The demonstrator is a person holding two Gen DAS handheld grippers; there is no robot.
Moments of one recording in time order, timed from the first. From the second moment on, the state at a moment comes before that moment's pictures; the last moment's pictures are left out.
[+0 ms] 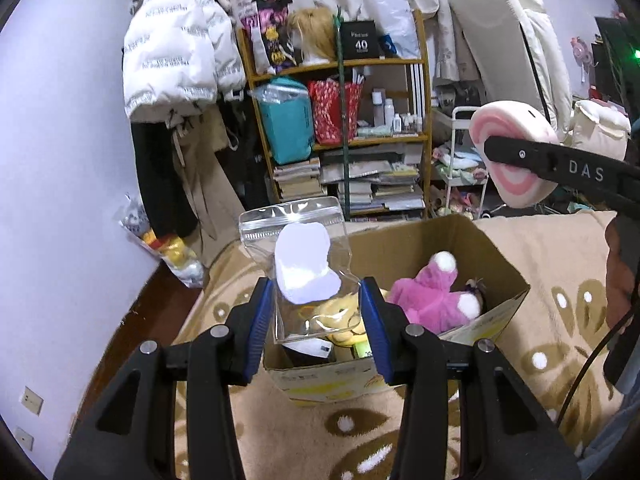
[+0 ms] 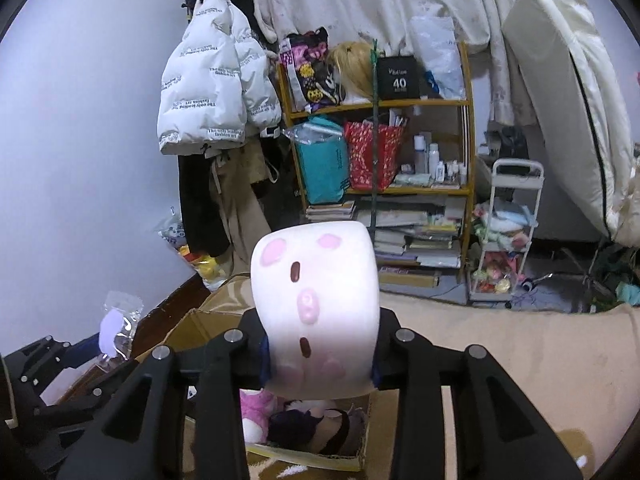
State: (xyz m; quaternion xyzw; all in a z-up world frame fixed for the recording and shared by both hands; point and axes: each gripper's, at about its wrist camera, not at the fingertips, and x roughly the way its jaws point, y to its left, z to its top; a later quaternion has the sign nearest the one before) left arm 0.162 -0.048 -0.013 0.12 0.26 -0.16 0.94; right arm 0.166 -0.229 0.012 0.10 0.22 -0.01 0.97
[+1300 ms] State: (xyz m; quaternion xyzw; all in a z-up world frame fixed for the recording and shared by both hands) left arm 0.135 -0.002 0.019 0.06 0.29 -0.09 0.95; right arm 0.123 -0.240 0.018 0.13 0.24 -0.04 0.96
